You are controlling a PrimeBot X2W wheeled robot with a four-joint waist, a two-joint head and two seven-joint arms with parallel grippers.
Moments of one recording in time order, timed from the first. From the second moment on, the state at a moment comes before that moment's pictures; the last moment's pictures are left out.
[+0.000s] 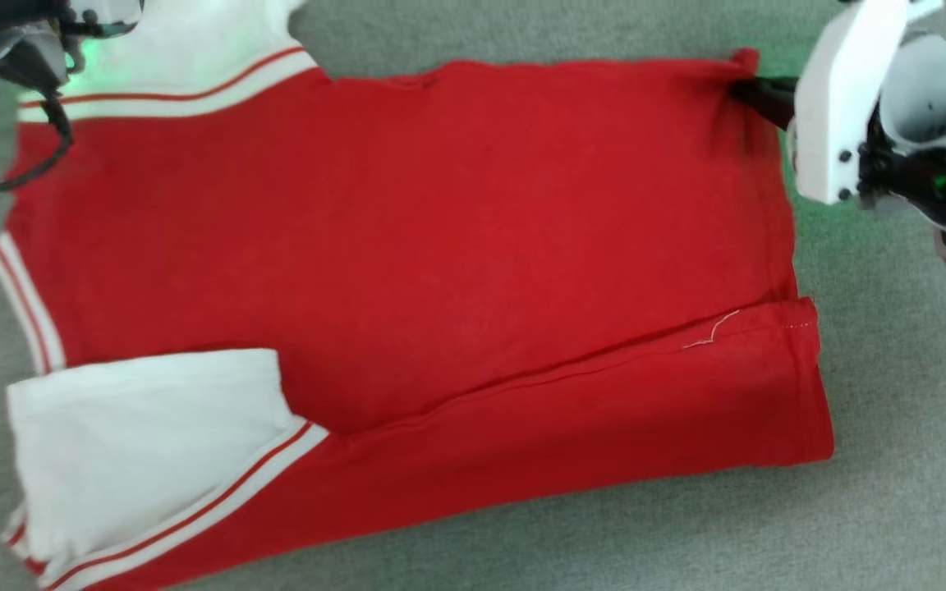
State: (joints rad) left arm -1.57 0.58 -1.03 0.89 -1.36 -0.12 0.64; right arm -1.07 -0.35 0.43 0.41 0.70 0.13 0.84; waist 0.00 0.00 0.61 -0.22
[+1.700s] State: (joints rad) left arm -0.81 0.88 -1.15 0.12 -1.56 0.14 0.47; right arm -0.39 -0.62 0.40 0.19 0.79 0.13 0.70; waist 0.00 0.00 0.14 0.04
